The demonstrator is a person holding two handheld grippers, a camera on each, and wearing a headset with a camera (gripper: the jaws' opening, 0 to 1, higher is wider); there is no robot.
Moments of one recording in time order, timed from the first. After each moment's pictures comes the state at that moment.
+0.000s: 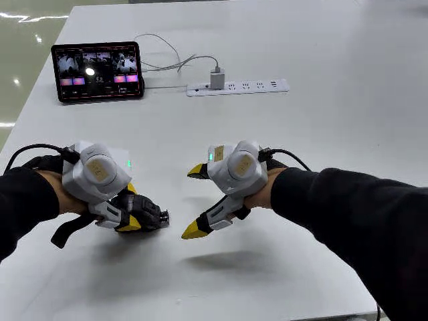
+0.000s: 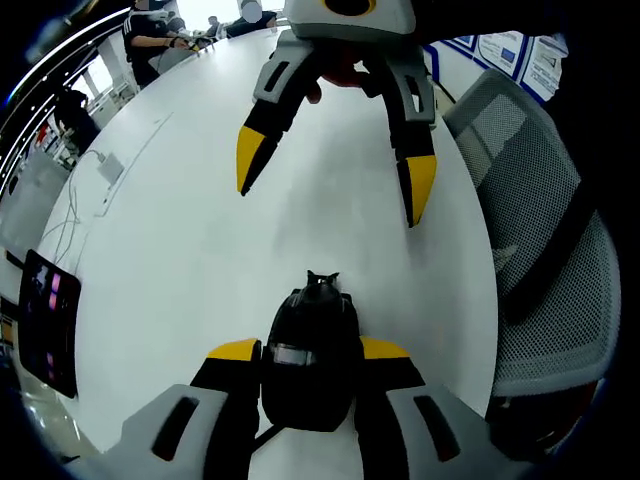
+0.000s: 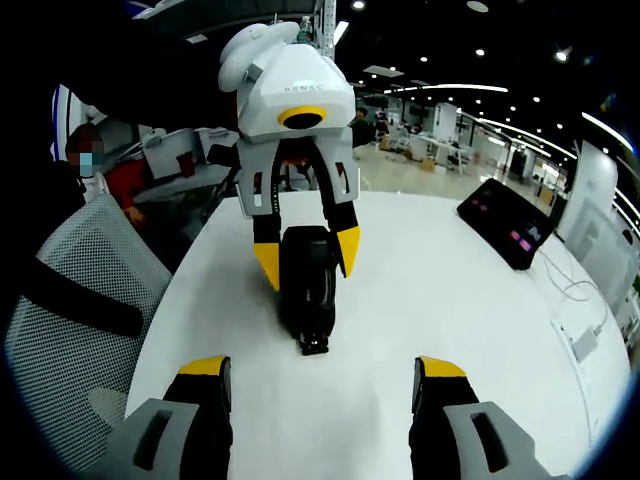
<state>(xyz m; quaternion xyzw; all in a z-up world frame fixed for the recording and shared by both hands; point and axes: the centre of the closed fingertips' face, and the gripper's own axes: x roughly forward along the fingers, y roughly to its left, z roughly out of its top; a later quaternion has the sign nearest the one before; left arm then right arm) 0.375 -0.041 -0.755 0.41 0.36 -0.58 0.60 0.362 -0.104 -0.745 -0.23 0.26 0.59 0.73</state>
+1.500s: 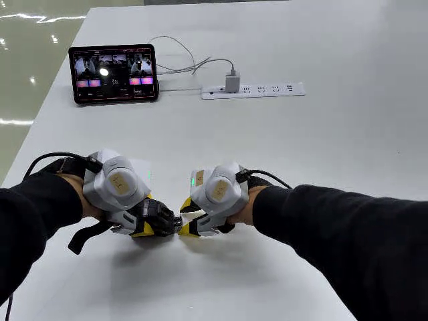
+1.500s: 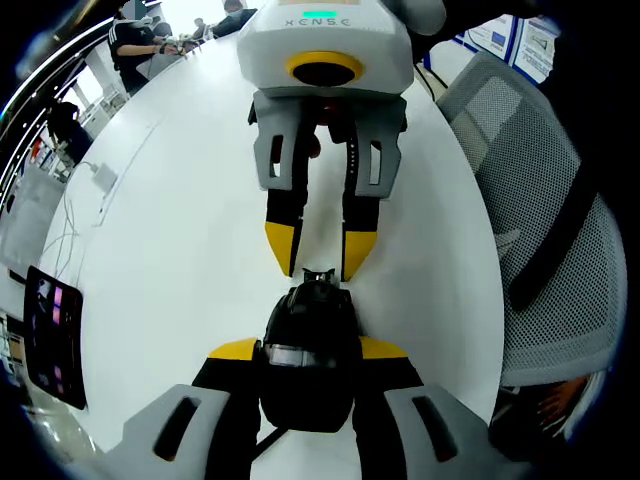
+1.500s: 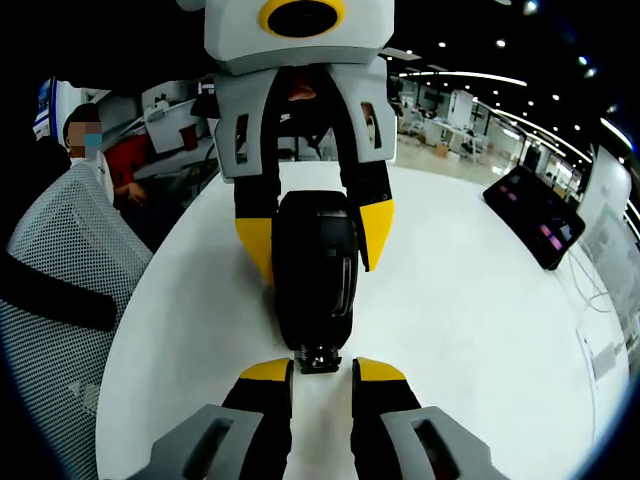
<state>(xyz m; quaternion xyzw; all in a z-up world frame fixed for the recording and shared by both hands) 0.376 -0.042 -0.759 0.43 0.34 -0.59 0.59 0.366 -0.071 -0.787 -0.27 0.28 0.60 0.70</state>
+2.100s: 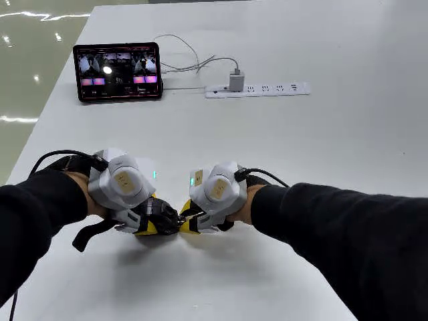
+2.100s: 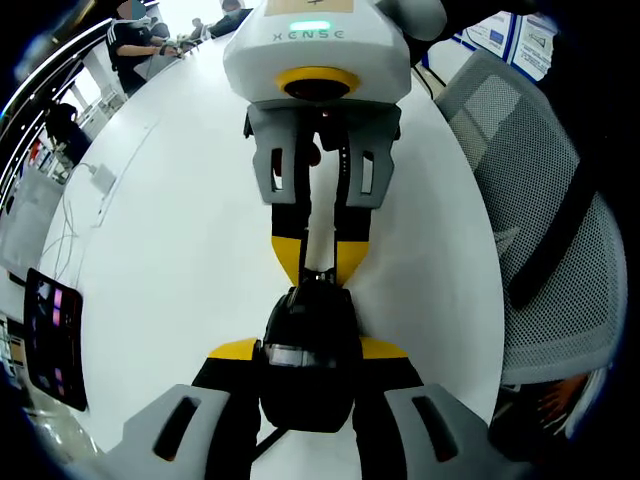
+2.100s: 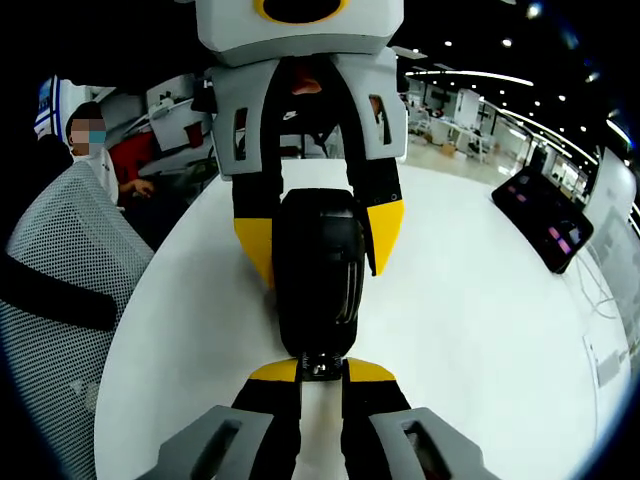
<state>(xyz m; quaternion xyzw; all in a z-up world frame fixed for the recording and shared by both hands) 0.377 -0.041 -0.760 0.44 0.34 -0.59 0.59 0.366 -0.065 -0.792 -0.27 0.29 0.61 0.69</state>
